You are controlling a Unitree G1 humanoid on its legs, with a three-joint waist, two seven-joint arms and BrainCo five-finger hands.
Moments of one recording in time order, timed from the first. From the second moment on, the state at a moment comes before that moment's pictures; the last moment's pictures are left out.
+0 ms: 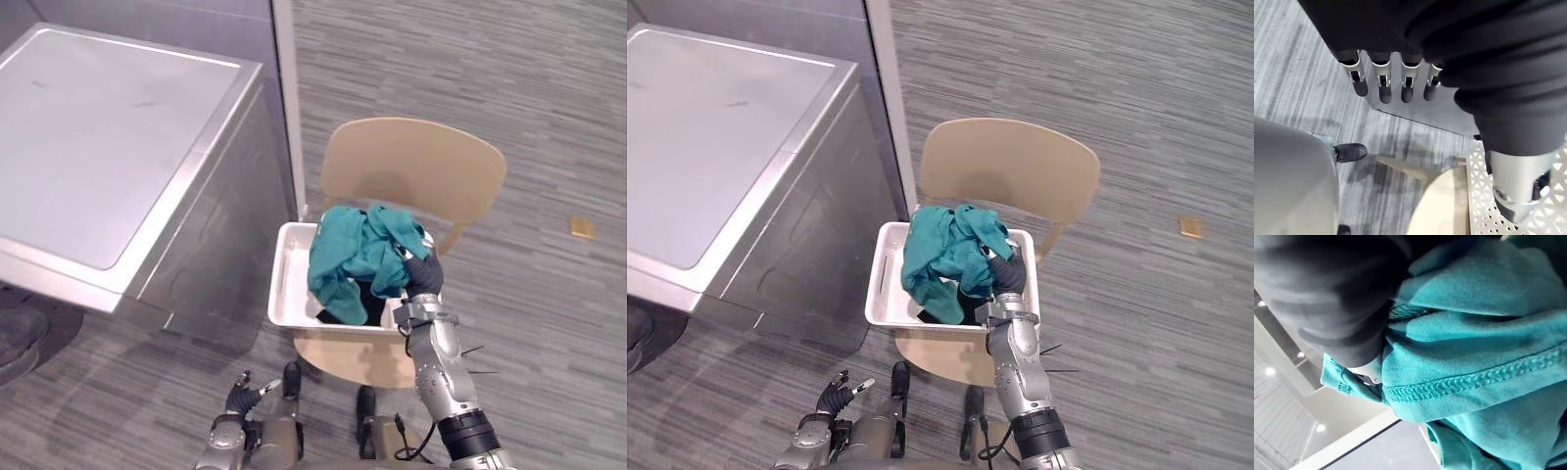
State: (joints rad) left arm 0.00 0.10 -0.05 0.97 0.01 -0.17 0.13; right arm -0.08 -0.02 0.18 0.07 0.58 -0.28 -0.05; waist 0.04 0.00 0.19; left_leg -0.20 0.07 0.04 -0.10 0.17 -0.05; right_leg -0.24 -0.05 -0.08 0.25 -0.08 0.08
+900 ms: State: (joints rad) left arm -0.04 0.14 -0.22 -0.04 0.10 -0.30 0.23; right arm -0.35 -0.14 0.27 -0.03 0.50 -0.30 -0.03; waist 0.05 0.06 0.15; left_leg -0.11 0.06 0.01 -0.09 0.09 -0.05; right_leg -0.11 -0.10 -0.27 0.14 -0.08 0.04
